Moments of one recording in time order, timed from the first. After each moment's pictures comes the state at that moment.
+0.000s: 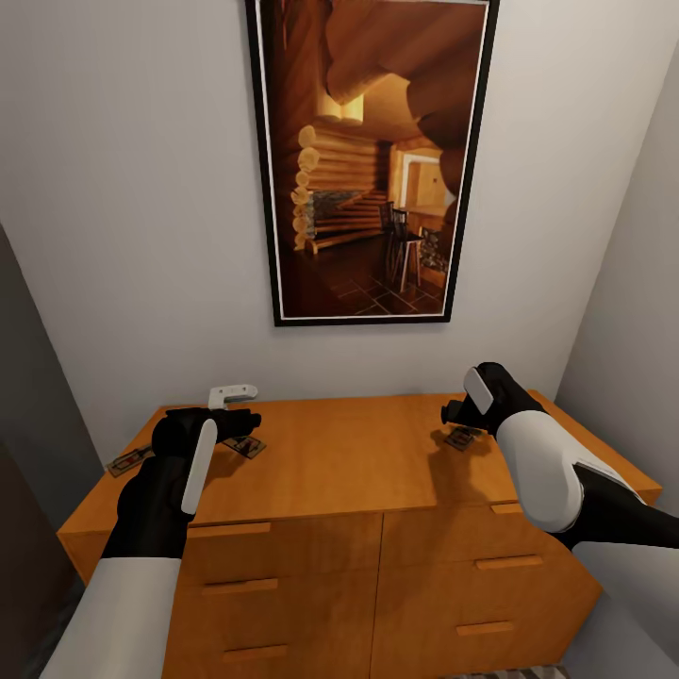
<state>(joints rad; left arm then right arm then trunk) -0.70 -0.10 0.04 -1.39 0.06 1.04 0.15 -1.26 0.01 -0.43 -0.33 0.08 0.91 -0.35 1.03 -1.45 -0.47</state>
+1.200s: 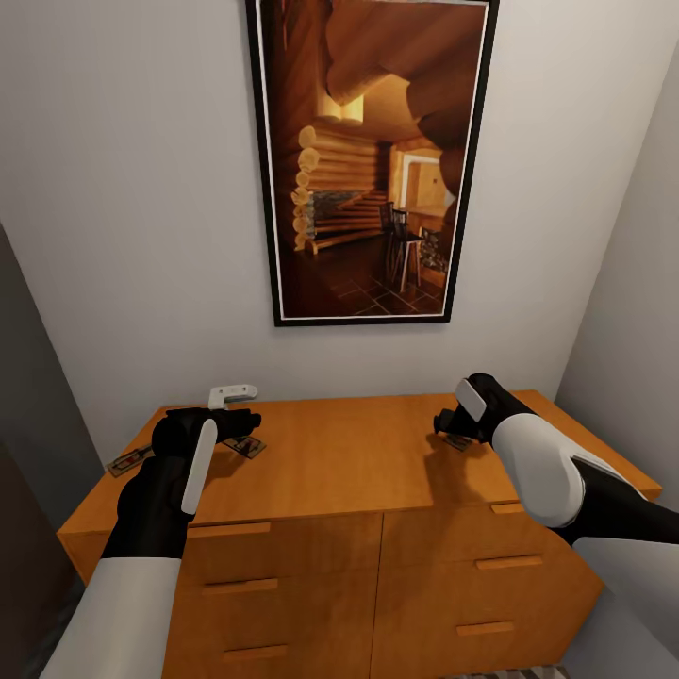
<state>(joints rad) -0.70 -0.10 0.04 -1.39 0.06 1.04 0.15 -1.28 0.01 -0.43 -0.20 0.08 0.81 -0.35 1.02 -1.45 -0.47</state>
